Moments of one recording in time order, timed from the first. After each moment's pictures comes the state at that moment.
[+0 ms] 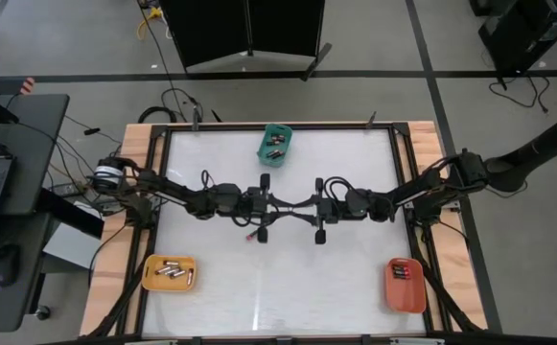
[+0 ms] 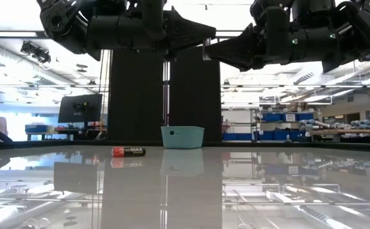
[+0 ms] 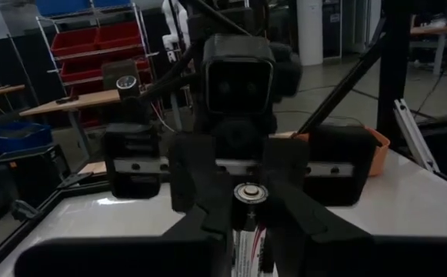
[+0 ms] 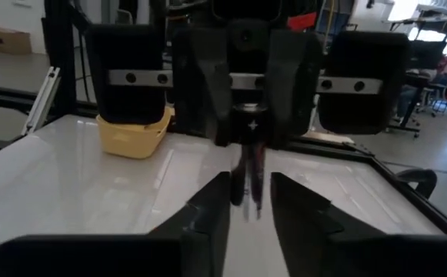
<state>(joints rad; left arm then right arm) -0.07 1.67 0.73 0.98 -0.03 0.14 0.10 1.58 0.49 1.06 0.13 -0.16</state>
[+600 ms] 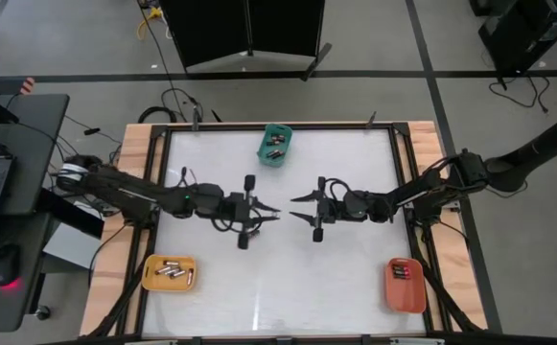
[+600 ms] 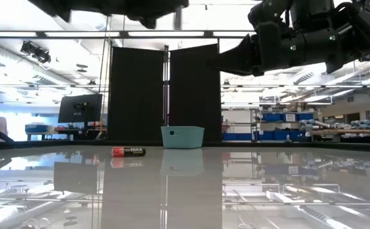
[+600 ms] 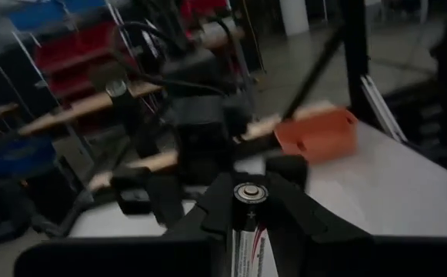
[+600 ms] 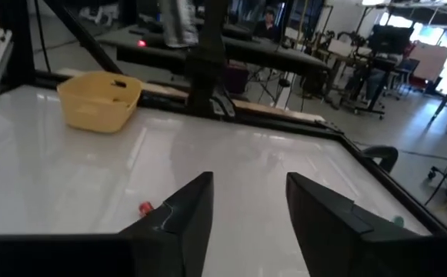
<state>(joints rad) -0.15 1.37 0.73 0.59 -0.08 0.28 0.11 1.58 0.49 1.01 0.25 -0.19</state>
